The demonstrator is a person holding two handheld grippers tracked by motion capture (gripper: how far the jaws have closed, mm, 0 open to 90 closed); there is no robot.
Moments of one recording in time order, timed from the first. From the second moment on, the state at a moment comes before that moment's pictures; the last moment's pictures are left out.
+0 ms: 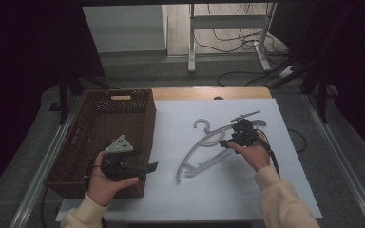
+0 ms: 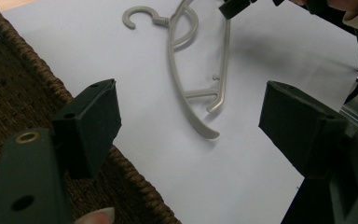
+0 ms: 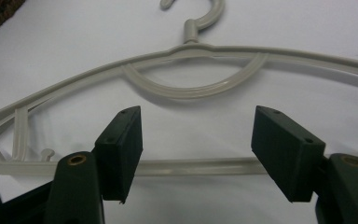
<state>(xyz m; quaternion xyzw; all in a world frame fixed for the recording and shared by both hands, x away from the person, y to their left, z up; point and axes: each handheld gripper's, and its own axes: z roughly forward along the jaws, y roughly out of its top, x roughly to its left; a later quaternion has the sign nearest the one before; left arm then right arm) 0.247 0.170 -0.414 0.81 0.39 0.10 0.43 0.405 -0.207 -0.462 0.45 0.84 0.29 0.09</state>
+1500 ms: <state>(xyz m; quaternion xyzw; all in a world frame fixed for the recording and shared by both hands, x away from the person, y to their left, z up) 0.248 0.170 -0.417 0.81 0.38 0.10 0.43 0.468 -0.171 -0.488 0.57 0.80 0.18 0.11</state>
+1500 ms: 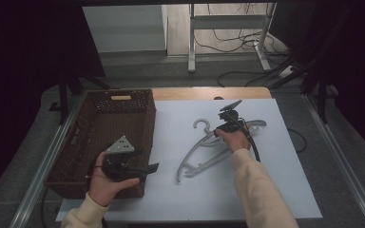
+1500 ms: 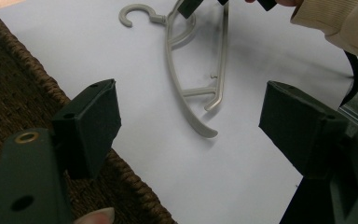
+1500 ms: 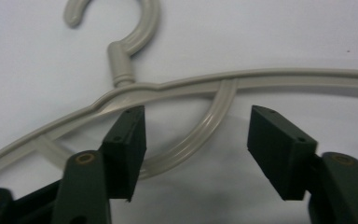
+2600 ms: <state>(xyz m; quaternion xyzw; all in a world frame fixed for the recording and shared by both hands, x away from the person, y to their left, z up) 0.246 0.170 -0.416 0.82 0.37 0.09 0.43 0.478 -0.171 -0.491 0.65 0.74 0.18 0.08</state>
